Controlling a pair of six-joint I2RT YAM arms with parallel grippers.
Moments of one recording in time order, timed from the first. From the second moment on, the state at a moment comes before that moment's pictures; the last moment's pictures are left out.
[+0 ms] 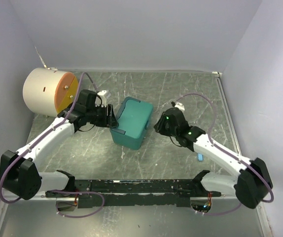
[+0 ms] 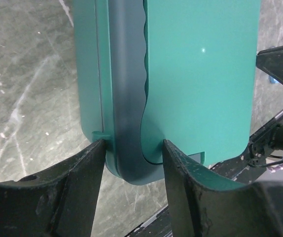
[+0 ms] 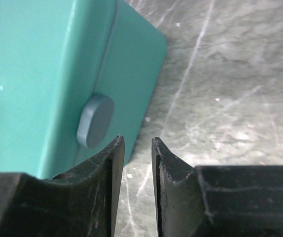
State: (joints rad) left arm -0.45 1.28 0.98 -0.50 0.33 -0.34; right arm 0.66 1.19 0.75 -0.24 0.16 0.76
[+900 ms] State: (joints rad) left arm -0.45 0.51 1.08 -0.67 -0.13 -0.36; right arm 0.65 0.58 1.06 -0.89 0.60 0.64
